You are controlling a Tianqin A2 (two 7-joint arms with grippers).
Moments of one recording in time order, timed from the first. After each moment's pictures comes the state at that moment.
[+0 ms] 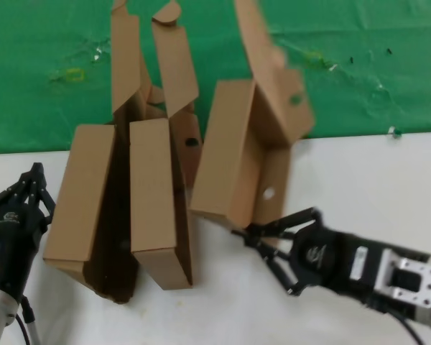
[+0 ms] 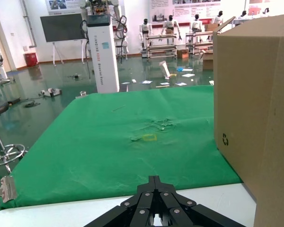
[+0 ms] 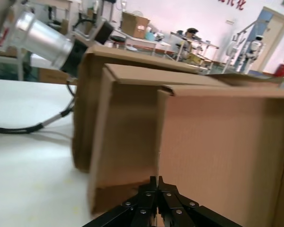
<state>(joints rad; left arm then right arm) 0.00 -0.30 1.60 -1.60 -1.80 0.00 0.00 0.05 0.74 -1.82 1.90 1.71 -0.63 -0.07</state>
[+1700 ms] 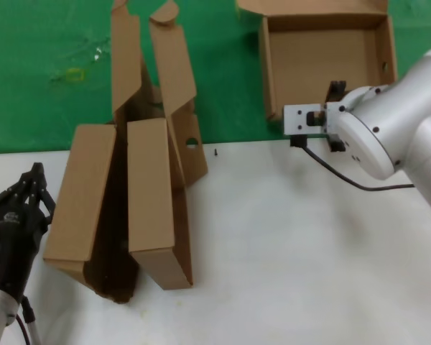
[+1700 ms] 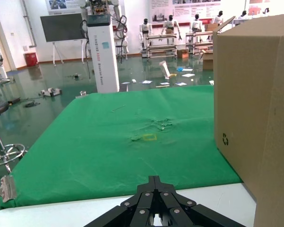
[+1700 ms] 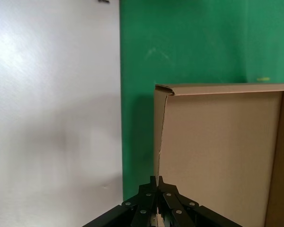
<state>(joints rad) 0.00 -0.30 1.60 -1.60 -1.80 0.00 0.00 0.95 0.32 -2.22 1.35 0.21 -1.19 0.59</state>
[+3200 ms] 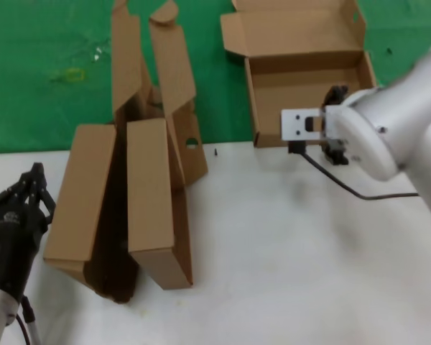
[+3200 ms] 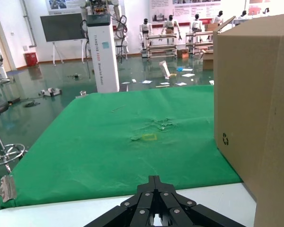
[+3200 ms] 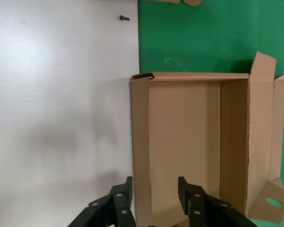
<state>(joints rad) 0.00 -0.30 1.60 -1.60 -1.80 0.00 0.00 0.92 0.27 -2.14 1.47 0.19 -1.37 0.56</state>
